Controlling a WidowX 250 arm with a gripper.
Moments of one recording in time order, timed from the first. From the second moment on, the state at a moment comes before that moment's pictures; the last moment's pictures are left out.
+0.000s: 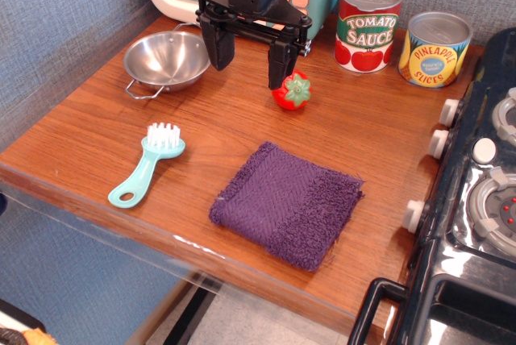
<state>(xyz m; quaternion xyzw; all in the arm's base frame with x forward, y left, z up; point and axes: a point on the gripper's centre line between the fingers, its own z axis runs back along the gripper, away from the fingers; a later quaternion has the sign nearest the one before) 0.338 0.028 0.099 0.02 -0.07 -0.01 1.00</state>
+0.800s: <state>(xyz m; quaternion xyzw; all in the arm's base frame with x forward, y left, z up) 0.370 0.068 0.080 0.00 -0.04 0.05 1.00</state>
